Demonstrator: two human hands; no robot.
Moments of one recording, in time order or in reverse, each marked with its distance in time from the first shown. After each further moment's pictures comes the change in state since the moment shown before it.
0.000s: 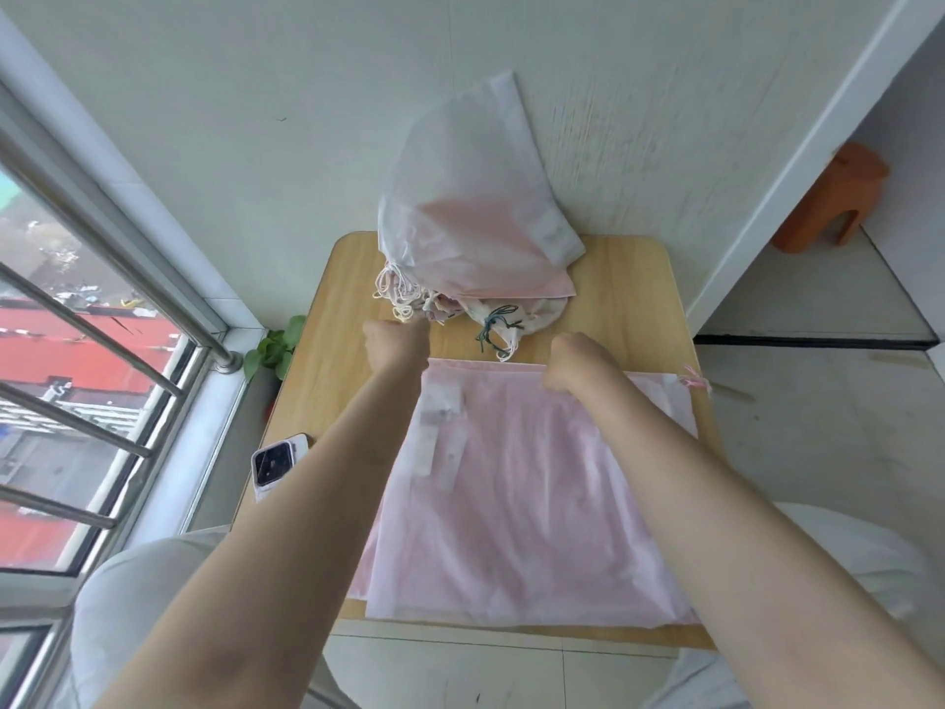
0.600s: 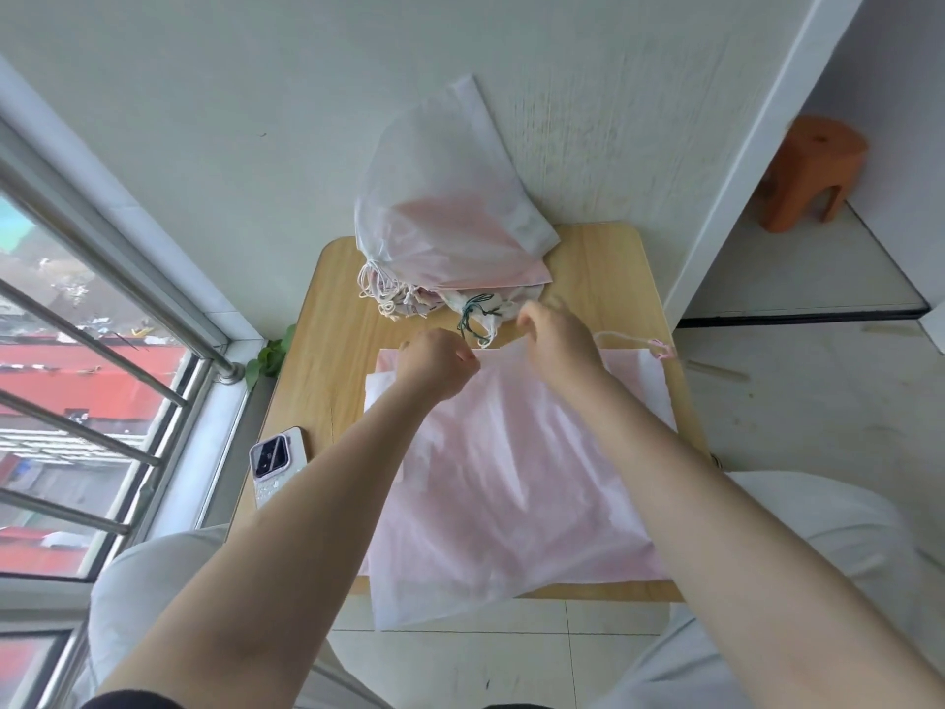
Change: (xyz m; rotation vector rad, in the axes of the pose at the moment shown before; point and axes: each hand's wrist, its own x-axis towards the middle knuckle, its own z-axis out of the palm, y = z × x) left_hand -0.051 -0.022 0.023 0.951 -0.245 0.627; right_hand -0.032 0.020 0.007 0.305 0.445 -0.298
